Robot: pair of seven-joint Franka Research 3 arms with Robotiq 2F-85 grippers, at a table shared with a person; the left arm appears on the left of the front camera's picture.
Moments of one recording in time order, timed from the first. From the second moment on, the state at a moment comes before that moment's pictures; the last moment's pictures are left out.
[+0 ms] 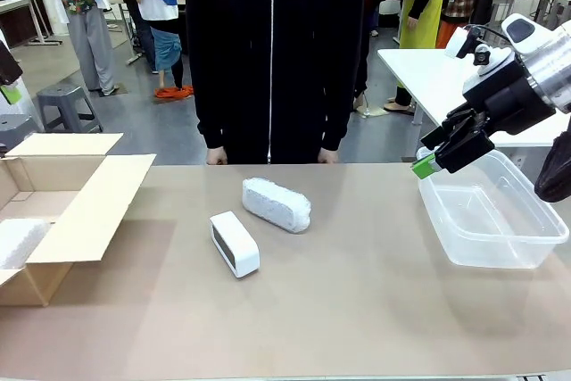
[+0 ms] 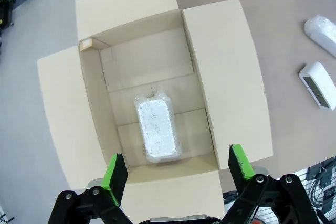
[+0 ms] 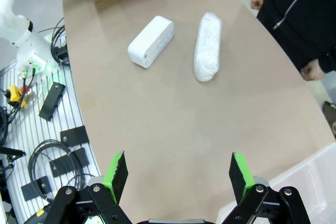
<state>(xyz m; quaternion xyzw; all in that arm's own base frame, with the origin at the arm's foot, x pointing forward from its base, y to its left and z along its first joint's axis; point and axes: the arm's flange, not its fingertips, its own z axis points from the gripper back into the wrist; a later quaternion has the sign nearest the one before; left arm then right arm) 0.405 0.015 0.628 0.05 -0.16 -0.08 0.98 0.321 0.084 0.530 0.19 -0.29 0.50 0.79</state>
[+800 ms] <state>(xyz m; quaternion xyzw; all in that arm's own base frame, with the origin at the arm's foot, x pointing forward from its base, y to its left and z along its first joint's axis) 0.404 0.004 0.629 0.02 -0.16 -0.09 0.98 0.321 0.084 0.530 0.19 -0.29 0.50 0.79</state>
